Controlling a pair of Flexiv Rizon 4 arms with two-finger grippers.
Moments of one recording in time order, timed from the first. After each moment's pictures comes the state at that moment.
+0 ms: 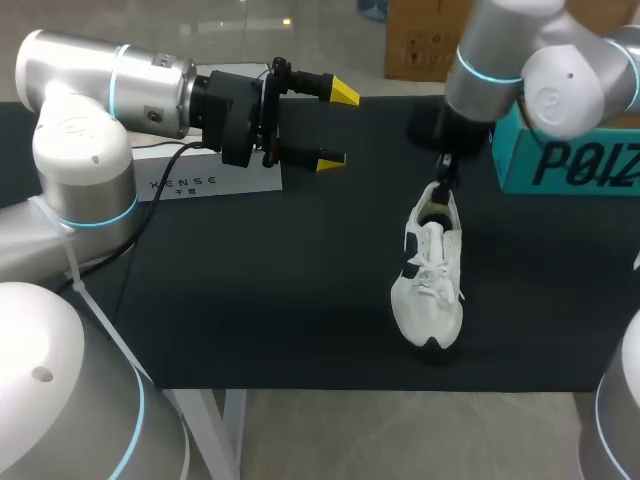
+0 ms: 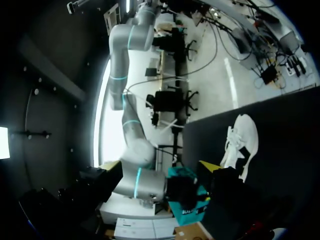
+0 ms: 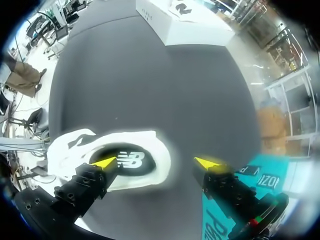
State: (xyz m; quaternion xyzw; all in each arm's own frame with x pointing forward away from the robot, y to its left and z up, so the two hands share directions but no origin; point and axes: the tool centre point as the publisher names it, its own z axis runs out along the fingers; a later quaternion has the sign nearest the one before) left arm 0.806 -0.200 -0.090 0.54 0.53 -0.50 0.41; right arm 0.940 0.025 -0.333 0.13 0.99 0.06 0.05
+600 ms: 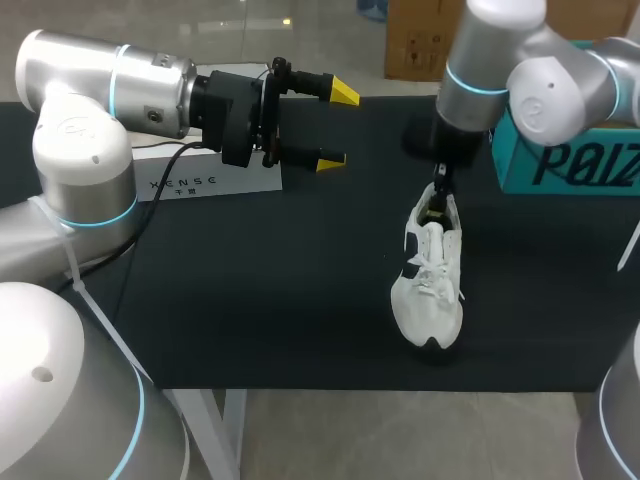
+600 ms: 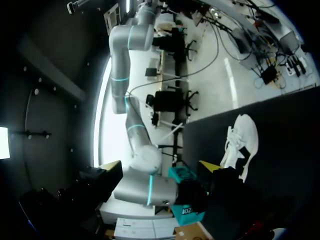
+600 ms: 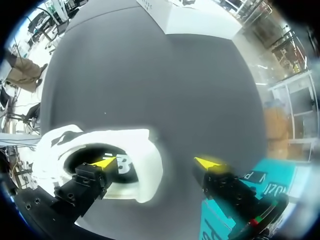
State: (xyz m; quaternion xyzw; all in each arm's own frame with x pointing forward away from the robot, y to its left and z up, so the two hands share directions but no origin) left arm 0.806 -0.200 -0.090 0.54 0.53 -0.50 0.41; right arm 0.957 0.022 -0.367 0.12 0.99 0.05 0.04
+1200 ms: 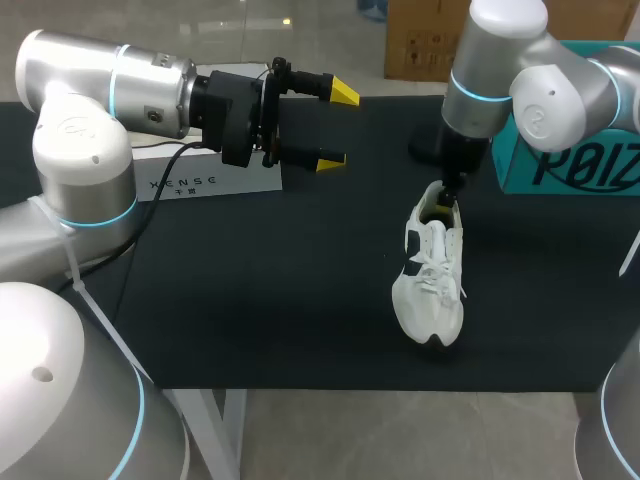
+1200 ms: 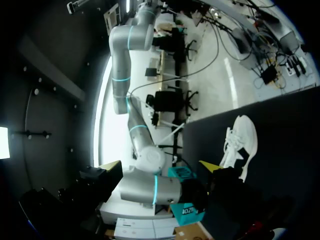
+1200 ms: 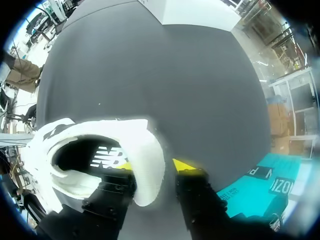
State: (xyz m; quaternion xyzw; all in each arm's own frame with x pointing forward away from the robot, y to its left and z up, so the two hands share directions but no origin) left arm 0.806 -0.200 -0.090 0.54 0.53 -0.50 0.41; right arm 0.958 0.007 -0.383 0.13 0.99 0.04 0.04
